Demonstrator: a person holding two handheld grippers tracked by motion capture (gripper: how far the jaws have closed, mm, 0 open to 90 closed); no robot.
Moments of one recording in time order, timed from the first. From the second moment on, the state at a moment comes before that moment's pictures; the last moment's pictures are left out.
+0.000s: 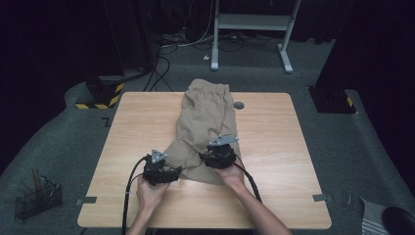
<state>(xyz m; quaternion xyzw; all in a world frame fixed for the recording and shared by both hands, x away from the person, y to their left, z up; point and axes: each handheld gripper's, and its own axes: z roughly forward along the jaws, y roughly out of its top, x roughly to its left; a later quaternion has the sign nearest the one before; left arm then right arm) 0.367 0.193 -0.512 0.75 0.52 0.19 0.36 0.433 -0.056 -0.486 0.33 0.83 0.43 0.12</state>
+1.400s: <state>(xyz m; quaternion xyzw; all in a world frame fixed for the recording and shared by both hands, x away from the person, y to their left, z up) 0.365 0.195 -0.528 0.74 0.55 0.23 0.33 0.416 -0.167 -0.512 0.39 0.81 0.41 0.13</state>
